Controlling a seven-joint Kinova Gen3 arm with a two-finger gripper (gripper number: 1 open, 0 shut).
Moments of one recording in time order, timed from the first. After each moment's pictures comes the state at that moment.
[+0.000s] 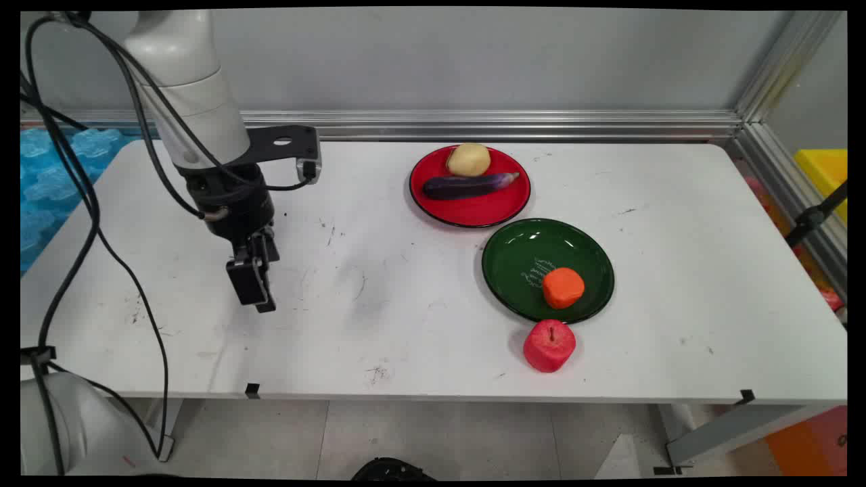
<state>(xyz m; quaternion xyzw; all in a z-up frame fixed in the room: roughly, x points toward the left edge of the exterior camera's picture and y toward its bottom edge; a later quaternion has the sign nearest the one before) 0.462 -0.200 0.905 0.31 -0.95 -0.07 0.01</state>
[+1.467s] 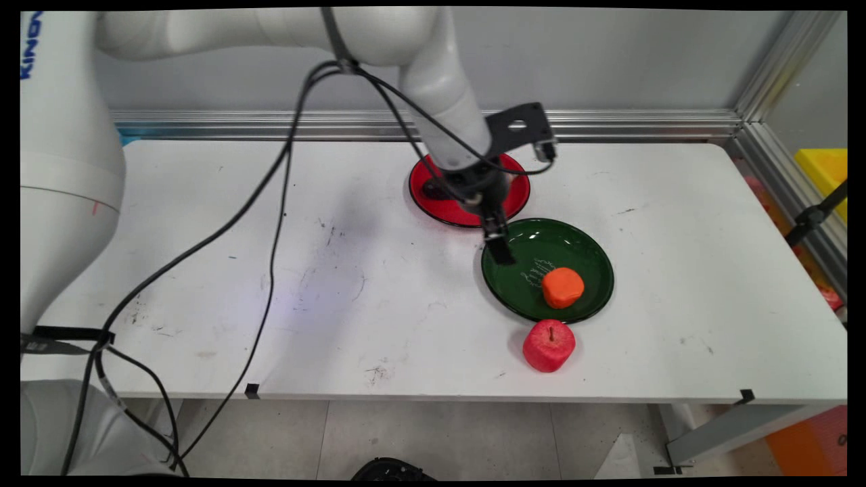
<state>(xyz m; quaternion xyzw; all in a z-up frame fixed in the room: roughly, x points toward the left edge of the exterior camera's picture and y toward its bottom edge) 0.266 -0.341 0.855 0.22 -0.96 0.07 0.18</state>
